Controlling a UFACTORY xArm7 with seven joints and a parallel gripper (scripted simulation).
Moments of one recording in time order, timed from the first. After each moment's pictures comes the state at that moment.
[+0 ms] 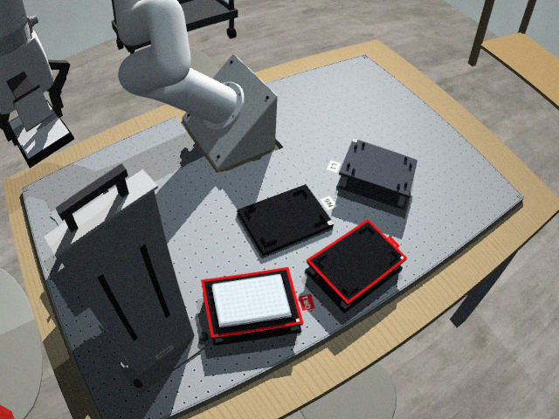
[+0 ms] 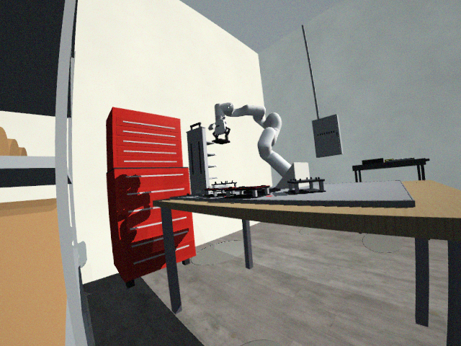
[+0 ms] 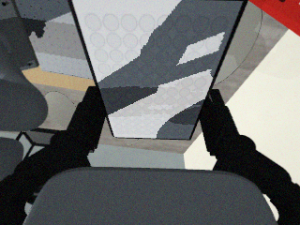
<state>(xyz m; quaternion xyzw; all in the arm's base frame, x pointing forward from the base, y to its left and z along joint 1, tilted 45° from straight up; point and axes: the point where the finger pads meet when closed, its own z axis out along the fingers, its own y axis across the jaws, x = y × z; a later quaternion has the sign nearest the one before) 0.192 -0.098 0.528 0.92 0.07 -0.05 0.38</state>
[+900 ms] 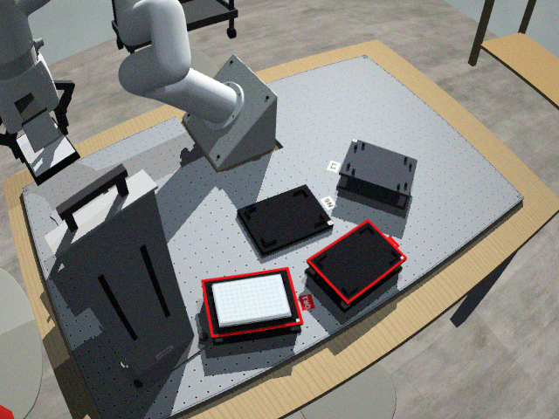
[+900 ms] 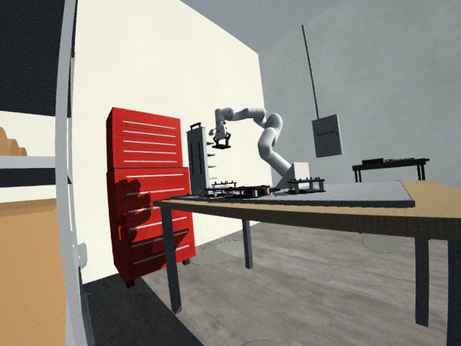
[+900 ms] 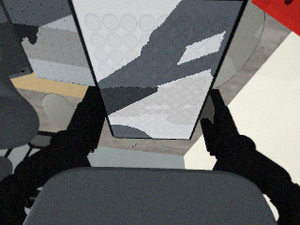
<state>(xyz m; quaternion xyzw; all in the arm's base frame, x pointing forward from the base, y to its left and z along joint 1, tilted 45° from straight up) 0.191 -0.127 0.500 0.92 0.07 -0.05 0.38</state>
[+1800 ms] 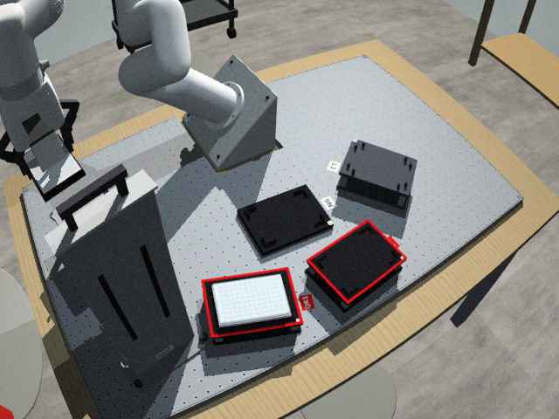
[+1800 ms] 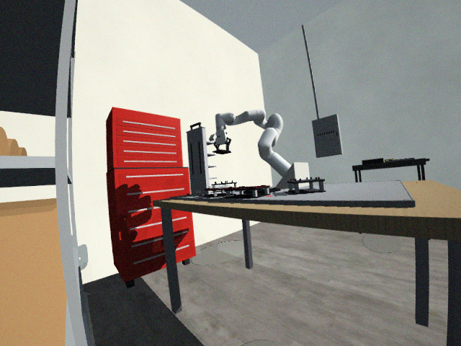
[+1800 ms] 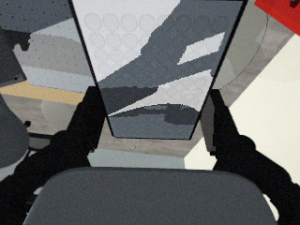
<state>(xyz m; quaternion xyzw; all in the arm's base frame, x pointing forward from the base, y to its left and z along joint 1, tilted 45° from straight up) 0.189 -0.155 0.471 0.92 0.07 -0.05 0.38</state>
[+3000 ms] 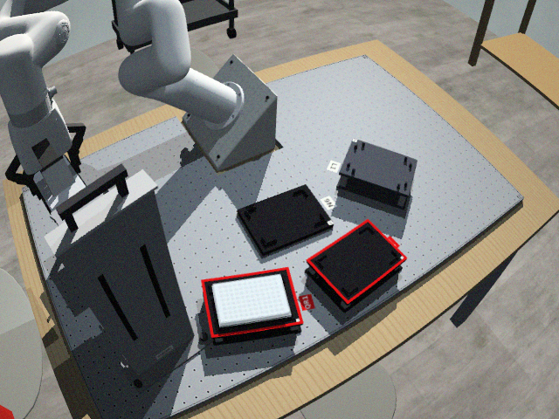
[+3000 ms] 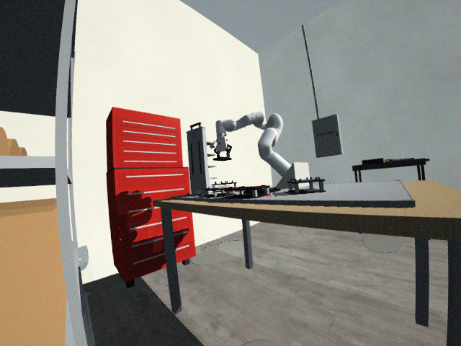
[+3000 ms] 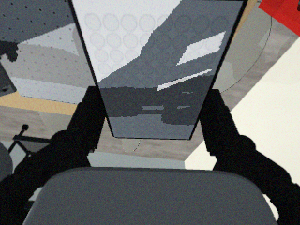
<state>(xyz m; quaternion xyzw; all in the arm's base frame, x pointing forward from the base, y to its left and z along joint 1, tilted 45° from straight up) 0.187 -0.192 0.433 0.92 0.07 -0.05 0.38</state>
